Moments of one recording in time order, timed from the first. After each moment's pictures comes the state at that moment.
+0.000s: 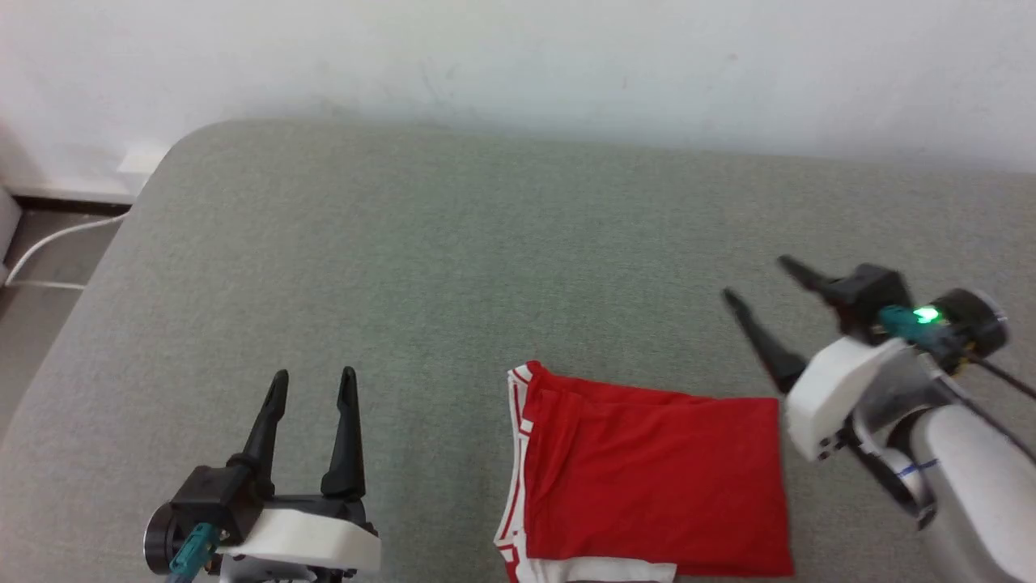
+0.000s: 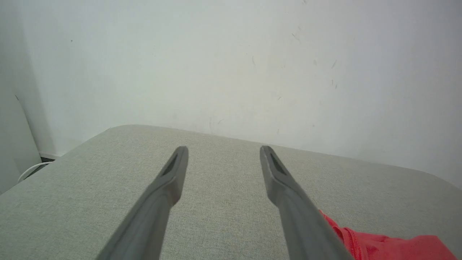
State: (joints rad) left arm 0.04 0.05 -0.03 0.02 -0.20 -0.04 -0.26; right arm -0.35 -0.37 0.37 0.15 0.27 0.13 0.16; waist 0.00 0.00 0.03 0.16
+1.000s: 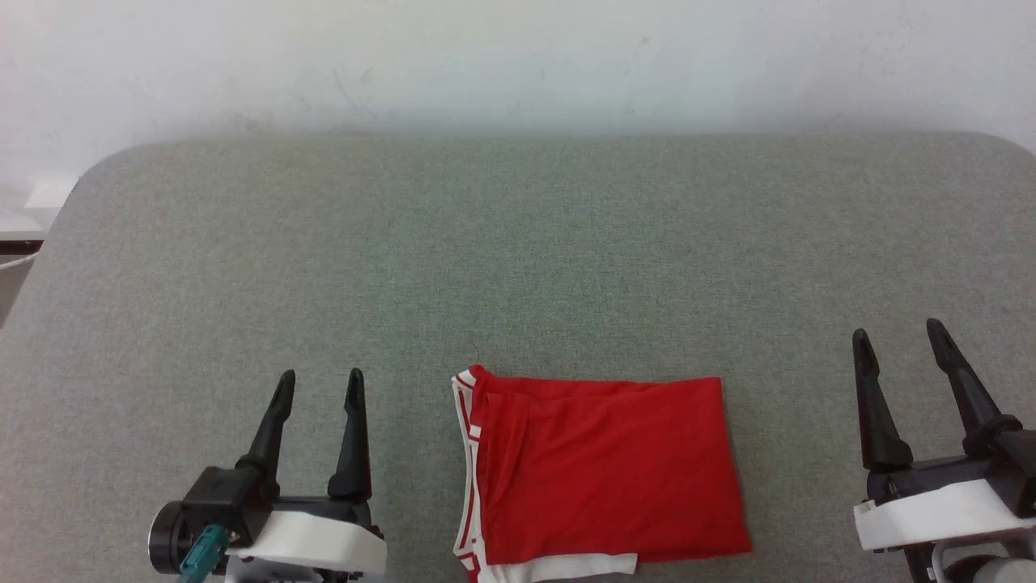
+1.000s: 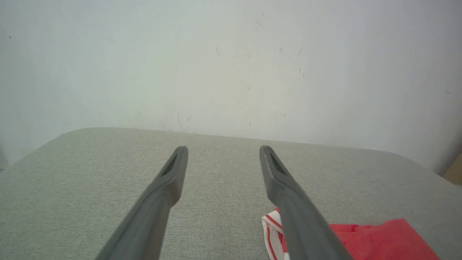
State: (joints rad) left arm 0.04 0.05 -0.04 0.02 -0.17 -0.04 -0.26; right arm 0.06 -0.12 -0.07 -0.09 0.08 0.13 -0.21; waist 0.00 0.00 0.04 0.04
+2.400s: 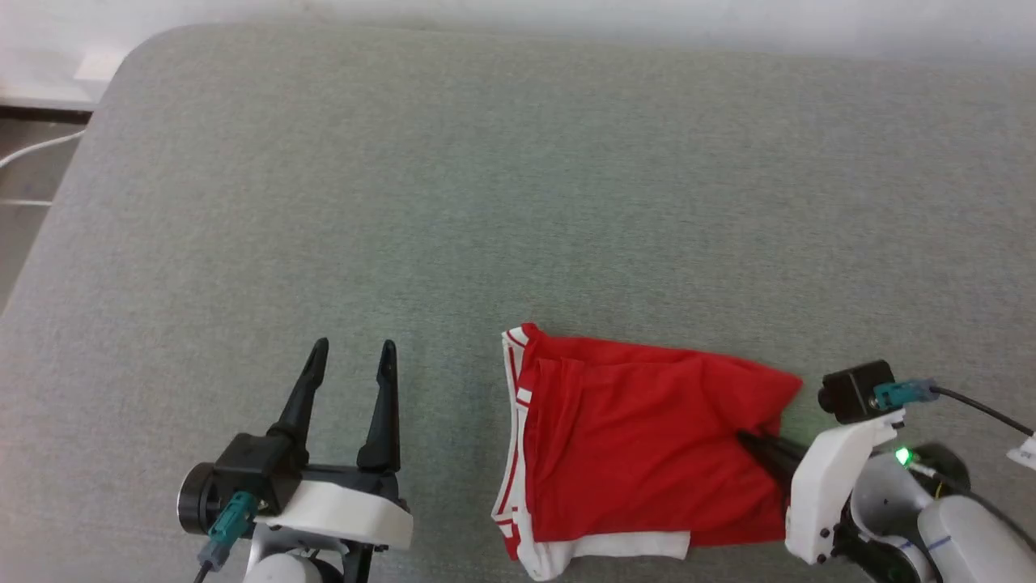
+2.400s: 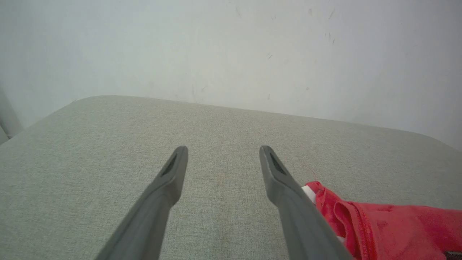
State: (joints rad) left arm -0.03 0.05 -0.10 0.04 -0.18 -0.04 -0.26; right arm -0.15 -0.33 0.29 0.21 0.60 0.13 0.45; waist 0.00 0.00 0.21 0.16
